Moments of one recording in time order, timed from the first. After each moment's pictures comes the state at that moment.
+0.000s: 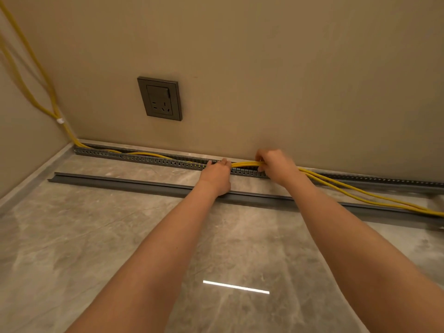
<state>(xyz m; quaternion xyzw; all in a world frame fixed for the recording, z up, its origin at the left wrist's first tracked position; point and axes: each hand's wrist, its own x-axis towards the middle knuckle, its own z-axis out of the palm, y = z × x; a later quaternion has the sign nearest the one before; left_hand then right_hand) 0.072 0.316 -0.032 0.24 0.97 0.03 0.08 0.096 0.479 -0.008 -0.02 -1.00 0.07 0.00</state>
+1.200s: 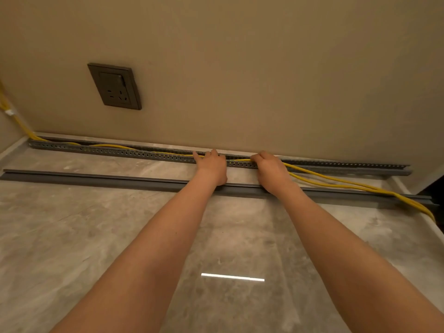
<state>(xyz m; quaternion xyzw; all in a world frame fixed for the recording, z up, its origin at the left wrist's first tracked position) 0.099 0.394 -0.025 0.20 0.97 -0.04 0.10 0.149 0.538 -0.040 -0.04 -1.00 0.05 0.06</state>
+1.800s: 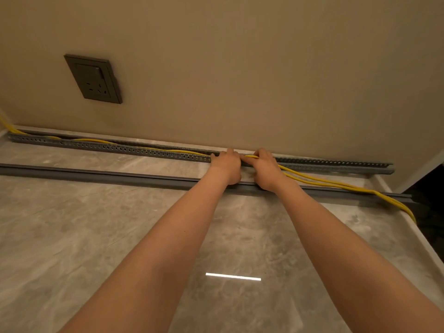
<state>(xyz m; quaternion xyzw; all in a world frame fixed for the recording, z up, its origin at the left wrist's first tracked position) 0.122 0.457 -0.025 0.26 0.96 0.02 0.10 0.159 0.577 -0.043 -0.01 -1.00 0.08 -0.01</state>
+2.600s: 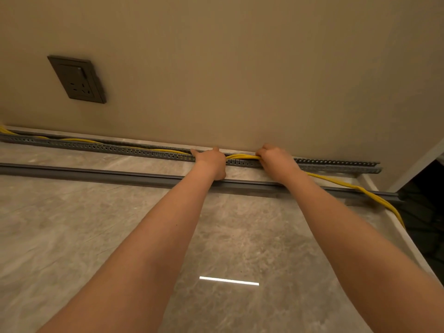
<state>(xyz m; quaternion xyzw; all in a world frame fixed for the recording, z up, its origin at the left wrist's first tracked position) 0.123 0.475 -0.020 0.21 0.97 -0.06 0.13 0.169 0.634 -0.022 0.00 -1.00 -0.03 0.04</state>
